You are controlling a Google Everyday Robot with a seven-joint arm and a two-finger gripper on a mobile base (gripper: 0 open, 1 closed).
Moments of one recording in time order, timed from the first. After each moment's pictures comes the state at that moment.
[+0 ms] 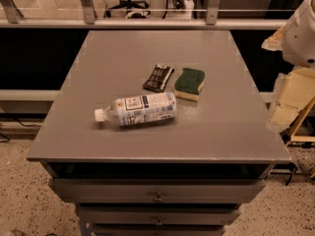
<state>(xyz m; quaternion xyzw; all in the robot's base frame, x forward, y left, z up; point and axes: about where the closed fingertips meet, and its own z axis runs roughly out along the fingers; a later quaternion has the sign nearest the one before) 0.438 -0.217 0.976 -0.60 0.78 -0.03 0.16</state>
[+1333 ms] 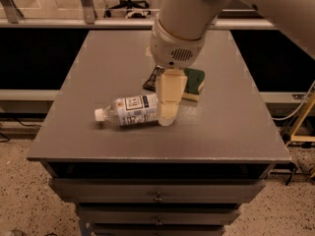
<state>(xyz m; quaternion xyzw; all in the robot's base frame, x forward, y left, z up) 0.487 -0.015 0.938 -0.74 0.65 0.03 0.16</state>
